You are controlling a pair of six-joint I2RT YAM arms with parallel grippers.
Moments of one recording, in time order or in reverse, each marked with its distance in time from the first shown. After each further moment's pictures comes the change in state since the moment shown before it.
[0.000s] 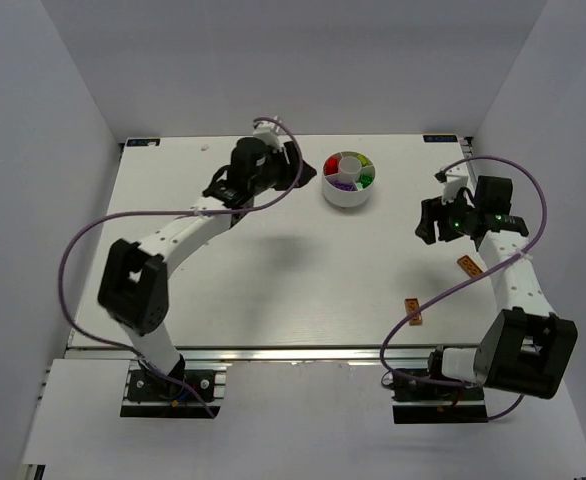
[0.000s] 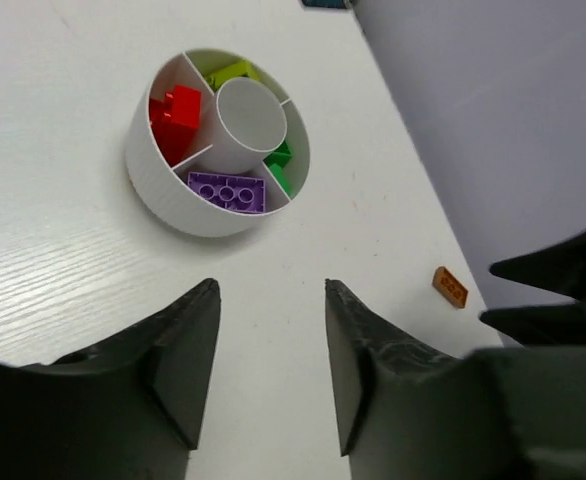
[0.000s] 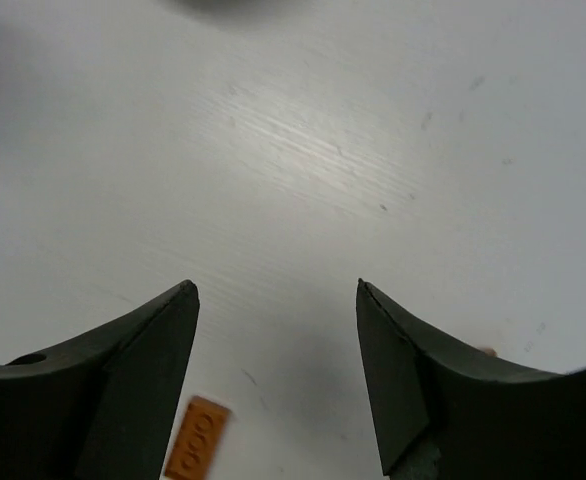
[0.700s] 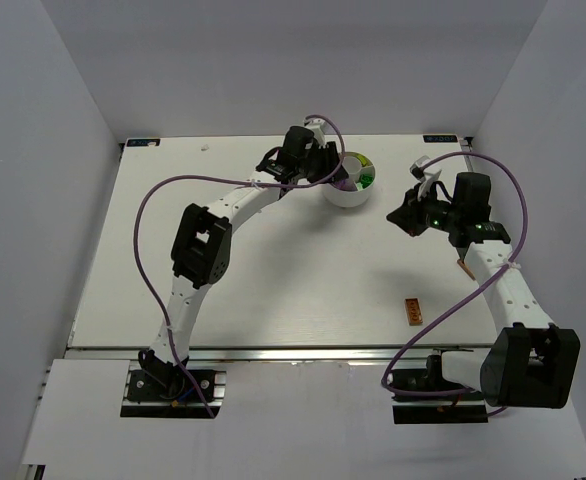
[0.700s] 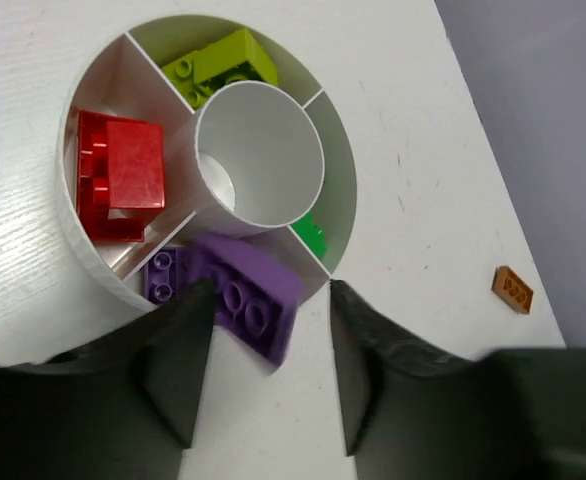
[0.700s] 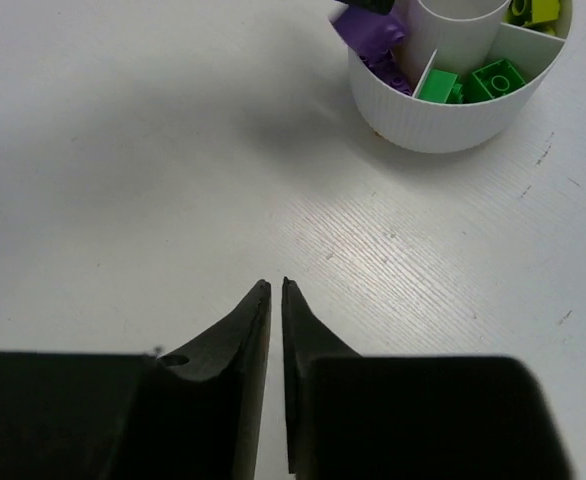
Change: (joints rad) left arm -0.035 0.513 0.571 -0.206 0.089 0.056; right arm 0.138 -0.047 -0.059 0.221 -0.261 0.088
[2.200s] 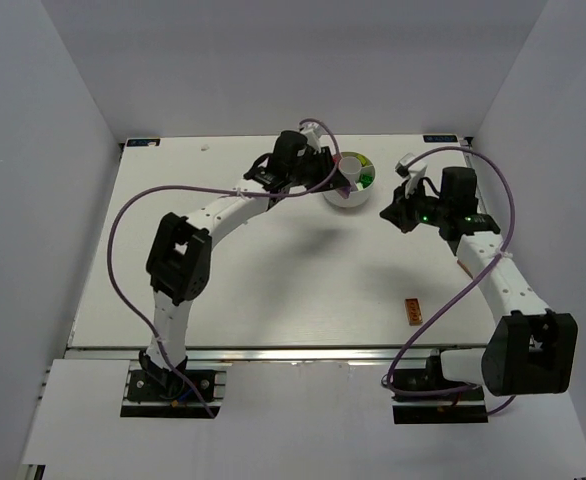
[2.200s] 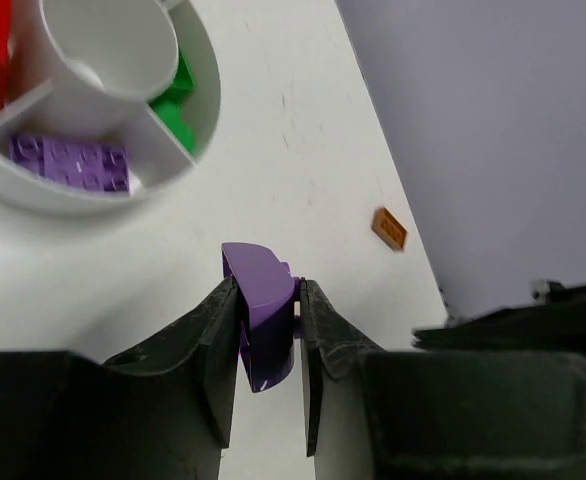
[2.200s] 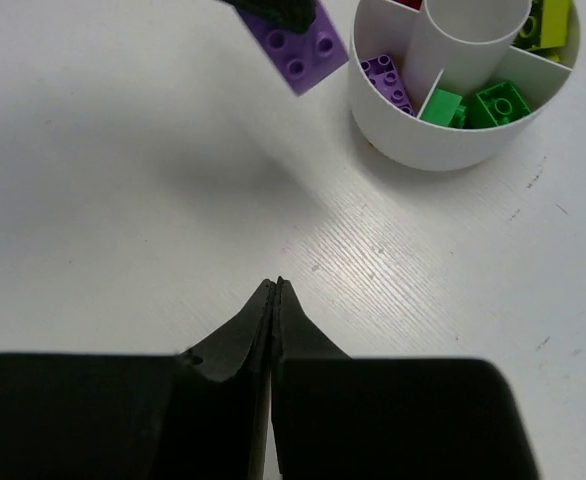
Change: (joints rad) left arm -0.032 -0.293 -0.346 0.097 0.099 -0.185; right arm 0.098 0.070 0.045 -0.003 0.077 -0.077
